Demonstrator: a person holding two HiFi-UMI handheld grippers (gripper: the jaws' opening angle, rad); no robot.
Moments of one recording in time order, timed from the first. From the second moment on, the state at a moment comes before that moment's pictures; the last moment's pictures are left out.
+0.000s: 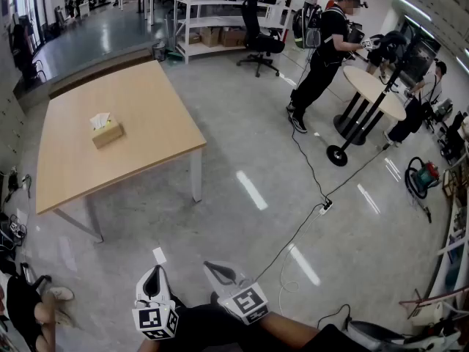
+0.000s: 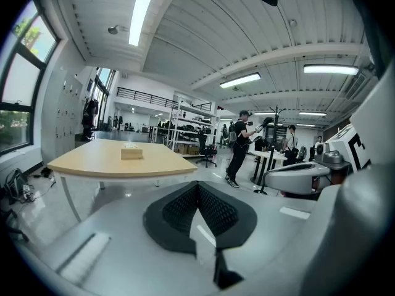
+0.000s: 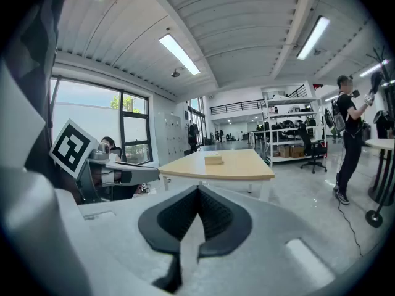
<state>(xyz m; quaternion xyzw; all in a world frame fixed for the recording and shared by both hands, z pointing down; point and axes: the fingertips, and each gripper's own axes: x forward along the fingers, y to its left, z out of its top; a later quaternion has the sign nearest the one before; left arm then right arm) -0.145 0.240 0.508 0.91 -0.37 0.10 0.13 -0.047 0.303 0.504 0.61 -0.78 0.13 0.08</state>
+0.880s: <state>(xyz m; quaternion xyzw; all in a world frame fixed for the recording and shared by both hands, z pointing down) -0.155 0.235 0.516 0.90 -0.39 0.10 0.15 -0.049 0.295 0.511 0.60 -0.78 0.14 0.09</state>
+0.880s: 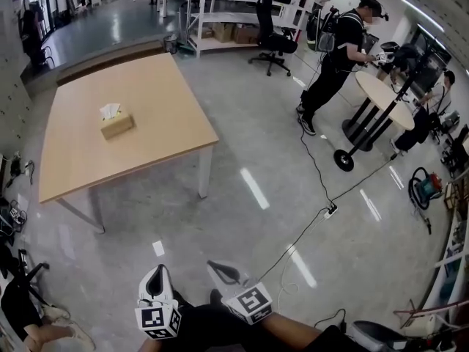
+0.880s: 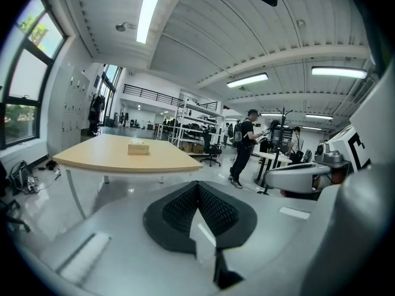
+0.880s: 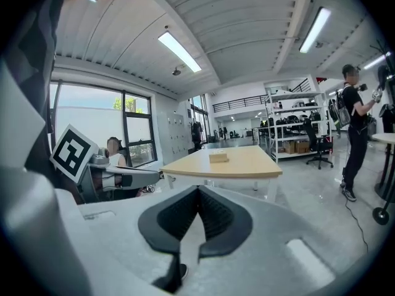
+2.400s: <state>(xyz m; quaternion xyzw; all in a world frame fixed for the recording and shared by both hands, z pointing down) -0.250 -0.073 0.503 0.86 -0.48 0.06 0.16 -0.135 -0.048 0.476 0.54 -0.83 0.10 0.11</state>
